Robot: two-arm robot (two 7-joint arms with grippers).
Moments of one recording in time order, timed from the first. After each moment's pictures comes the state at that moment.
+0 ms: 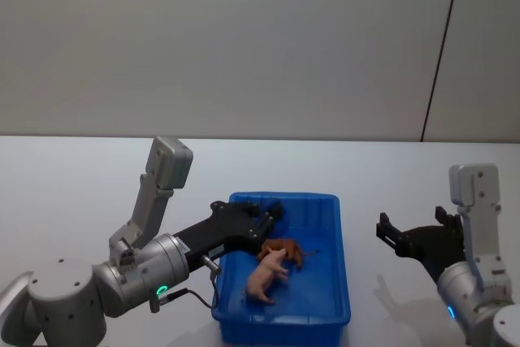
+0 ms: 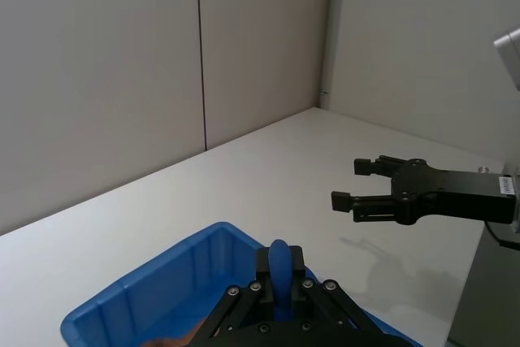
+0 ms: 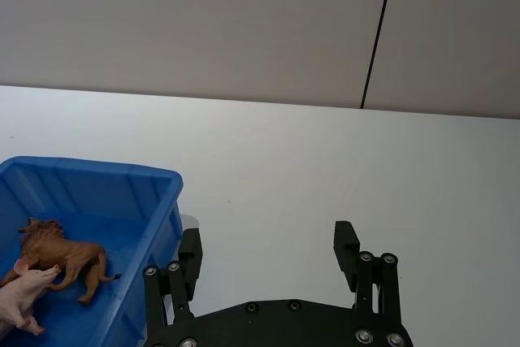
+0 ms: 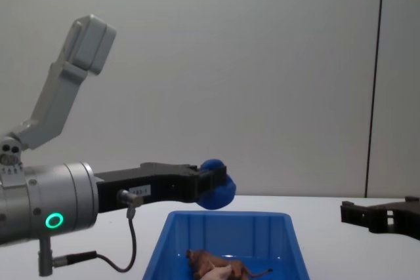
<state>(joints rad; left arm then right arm) -0.35 0.35 0.37 -1.38 -0.46 0.13 -0.60 0.09 0.07 -0.20 -1.58 0.10 0.32 -0.07</state>
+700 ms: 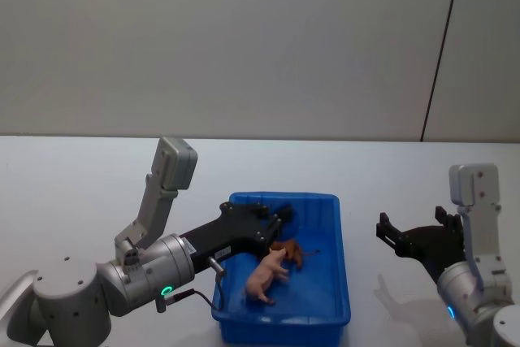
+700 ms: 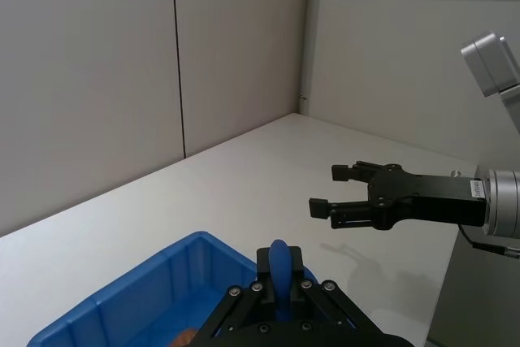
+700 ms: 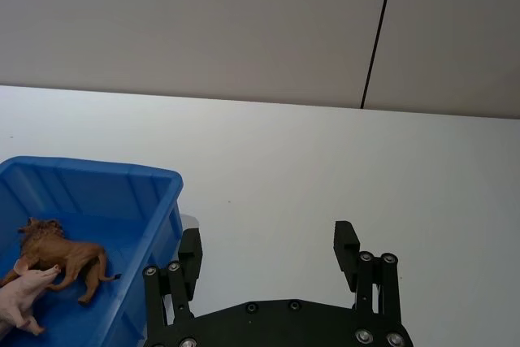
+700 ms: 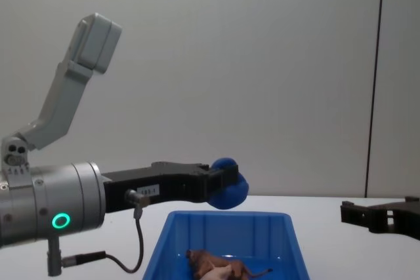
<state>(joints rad) -0.36 0.34 0.37 -1.36 -0.47 0.12 -0.66 0.09 0.07 -0.20 -1.58 0.10 0.32 -0.07</state>
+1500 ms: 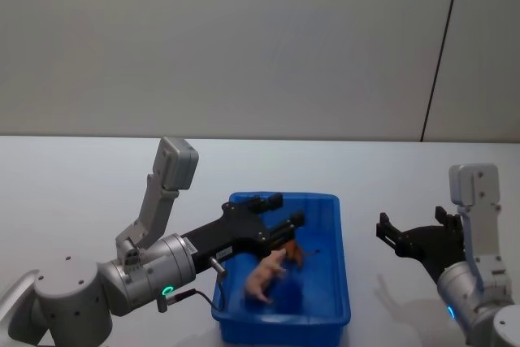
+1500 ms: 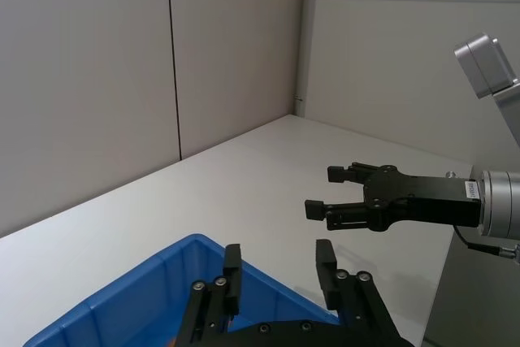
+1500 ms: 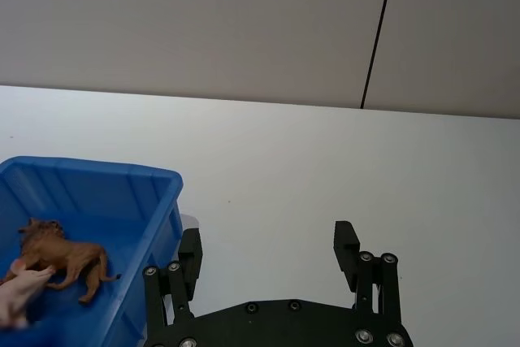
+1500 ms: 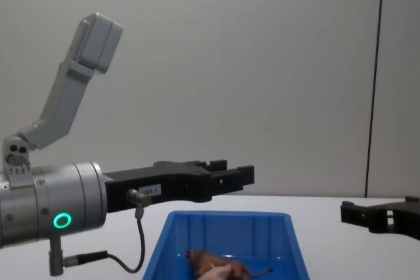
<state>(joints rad) -0.37 0.33 0.38 -1.35 -0.47 0.11 -0.68 0.09 0.07 -0.20 -1.58 0.10 0.32 -0.07</state>
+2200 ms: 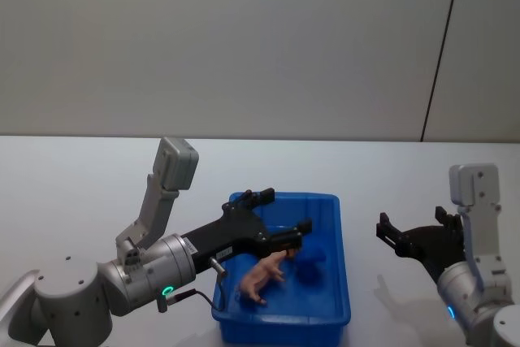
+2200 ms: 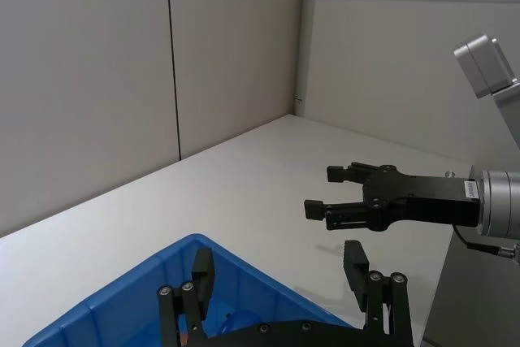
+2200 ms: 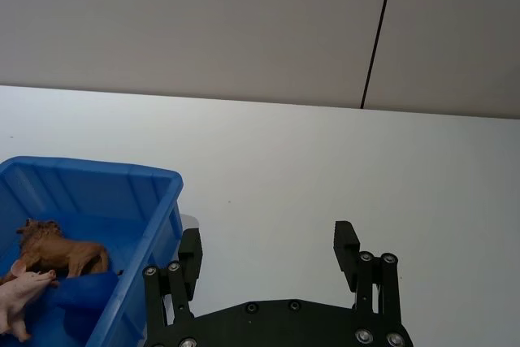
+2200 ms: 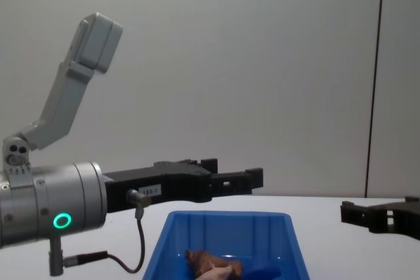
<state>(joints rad) -0.37 0.33 0.38 -1.35 -0.47 0.11 -0.68 0.09 0.07 -0.20 -1.58 0.10 0.32 -0.07</state>
